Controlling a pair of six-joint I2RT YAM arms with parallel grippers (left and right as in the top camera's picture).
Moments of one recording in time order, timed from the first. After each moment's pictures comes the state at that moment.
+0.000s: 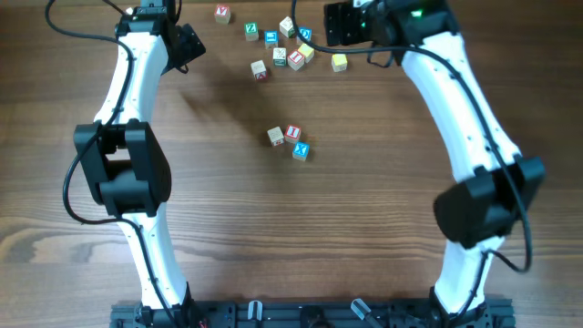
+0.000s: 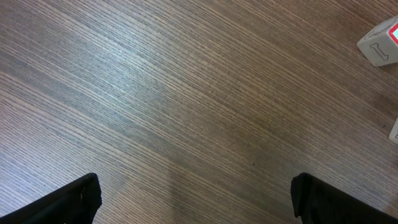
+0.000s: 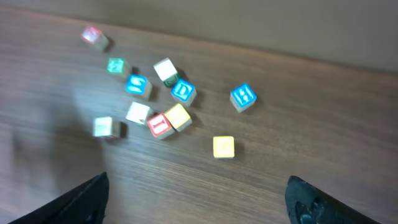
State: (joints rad) left arm 0.01 2.27 2.02 -0.89 -0.19 -0.54; right arm 0.32 2.09 2.09 -0.84 -0.02 0.08
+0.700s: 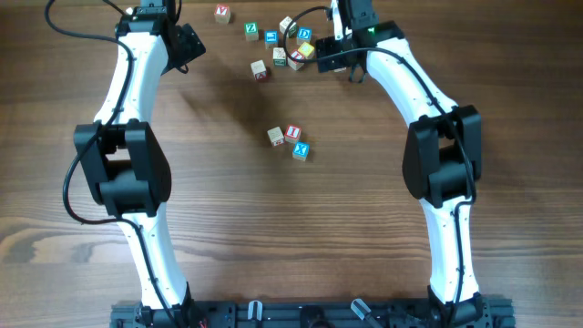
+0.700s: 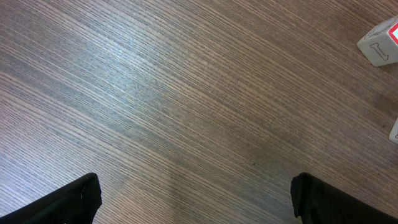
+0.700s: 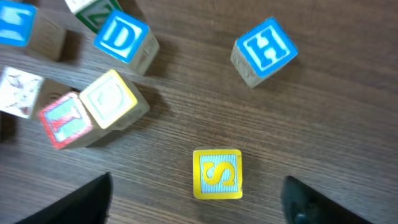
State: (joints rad) left arm 0.01 2.27 2.02 -0.89 -0.19 -0.54; right arm 0.31 2.43 2.09 -0.68 0.00 0.05
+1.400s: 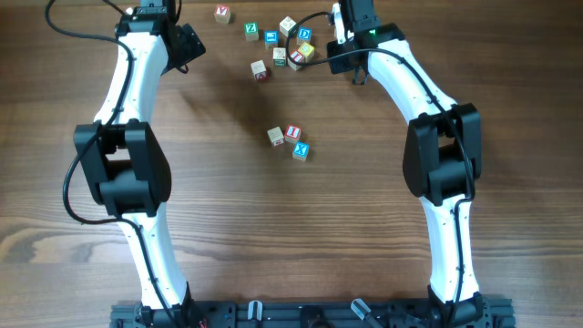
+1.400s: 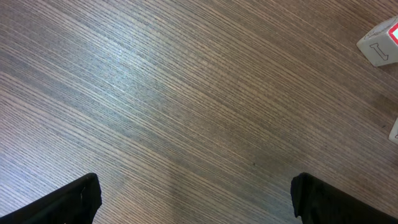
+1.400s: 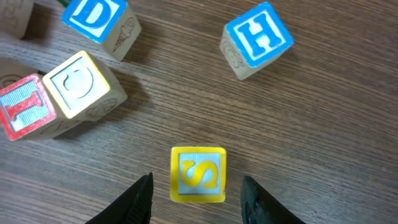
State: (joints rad) left arm 0.01 2.27 2.02 -0.89 -0.19 -0.54; right arm 0.30 2.44 2.08 -0.67 0.02 -0.02
